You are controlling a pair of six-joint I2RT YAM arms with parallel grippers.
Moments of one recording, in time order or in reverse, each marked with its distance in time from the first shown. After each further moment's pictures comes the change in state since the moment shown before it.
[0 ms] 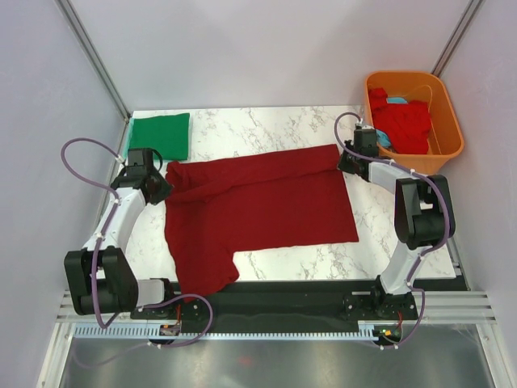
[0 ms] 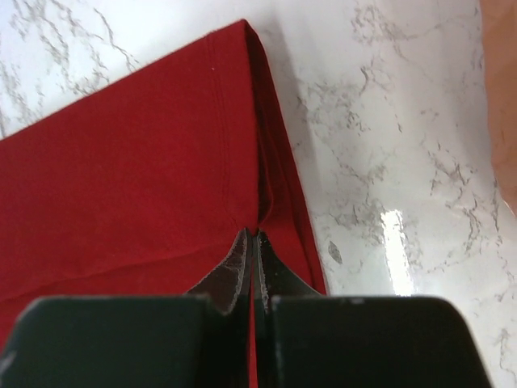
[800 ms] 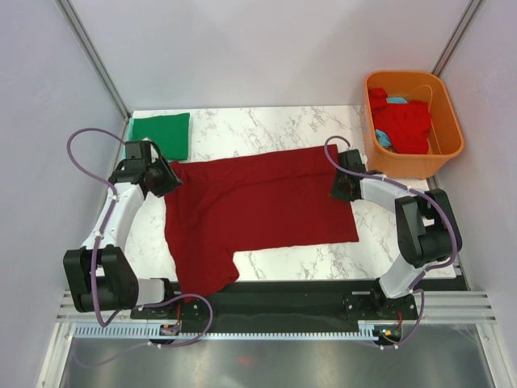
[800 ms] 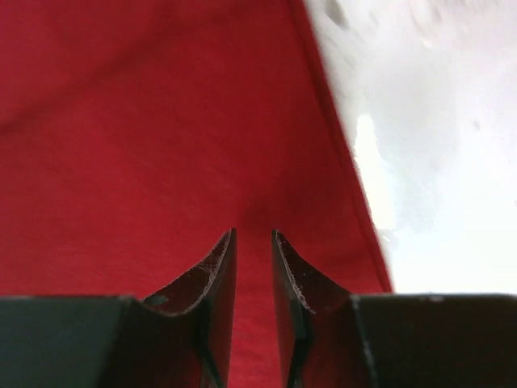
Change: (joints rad) left arm 0.000 0.031 0.060 -0.004 0.185 0.114; right arm 0.143 -0.151 -0.153 -0.253 0.129 0.140
